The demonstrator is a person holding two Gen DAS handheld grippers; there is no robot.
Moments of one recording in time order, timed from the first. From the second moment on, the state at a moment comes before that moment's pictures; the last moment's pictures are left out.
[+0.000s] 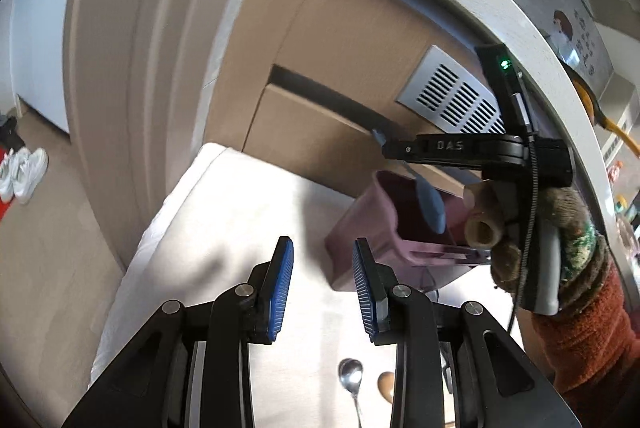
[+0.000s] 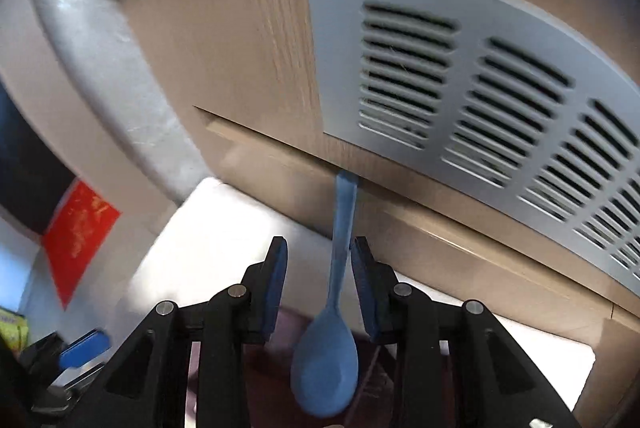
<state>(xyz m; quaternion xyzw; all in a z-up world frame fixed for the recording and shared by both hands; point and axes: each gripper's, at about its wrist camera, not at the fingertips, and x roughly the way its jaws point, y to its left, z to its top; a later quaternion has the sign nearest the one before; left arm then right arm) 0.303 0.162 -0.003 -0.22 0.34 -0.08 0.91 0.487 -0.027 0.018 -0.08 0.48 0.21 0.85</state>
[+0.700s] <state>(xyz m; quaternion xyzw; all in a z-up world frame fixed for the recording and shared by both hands) 0.294 0.151 -0.009 -0.21 0.37 -0.08 0.90 0.379 -0.083 0.047 -0.05 0.33 0.27 0.90</state>
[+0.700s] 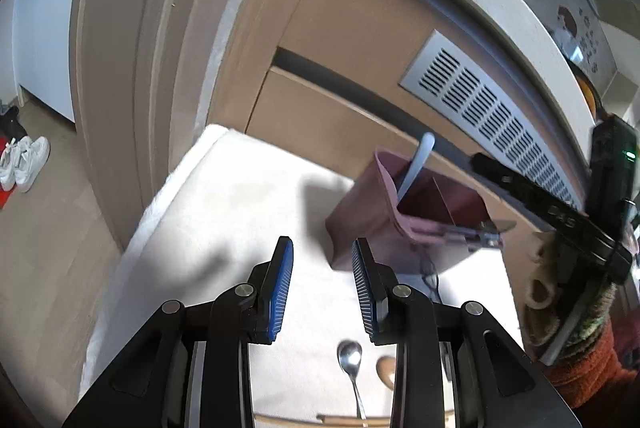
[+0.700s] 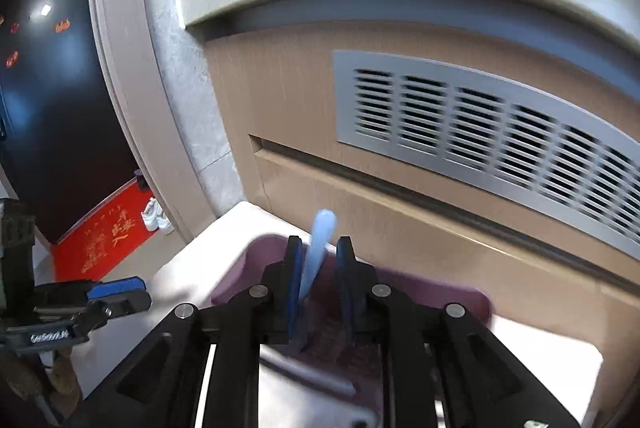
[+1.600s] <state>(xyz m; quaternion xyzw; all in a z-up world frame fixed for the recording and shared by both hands) 0.238 0.044 -0.061 -0.06 0.53 -0.09 0.84 0.297 -0.129 -0.049 -0.10 0.44 0.25 0.86</state>
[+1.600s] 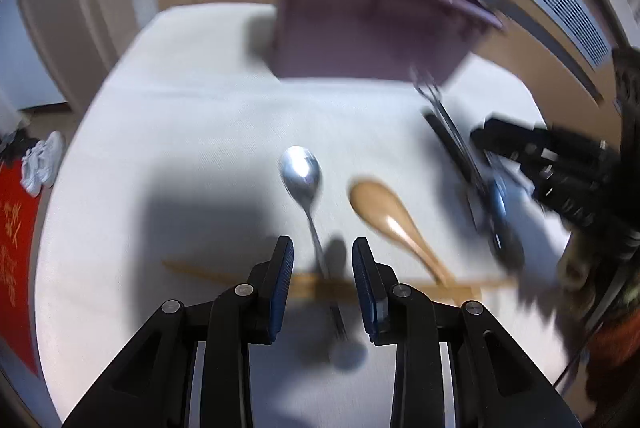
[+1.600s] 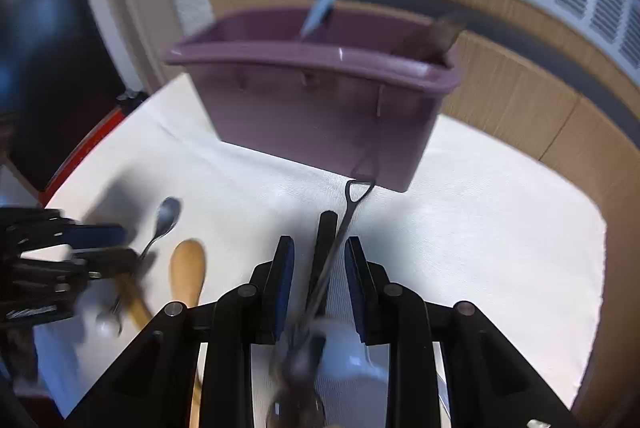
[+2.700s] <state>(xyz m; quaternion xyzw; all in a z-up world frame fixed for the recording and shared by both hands) 0.172 0.089 0.002 -0.09 0.35 -0.03 0.93 0.236 -0.019 -0.076 -0.29 0.38 0.35 0.80</state>
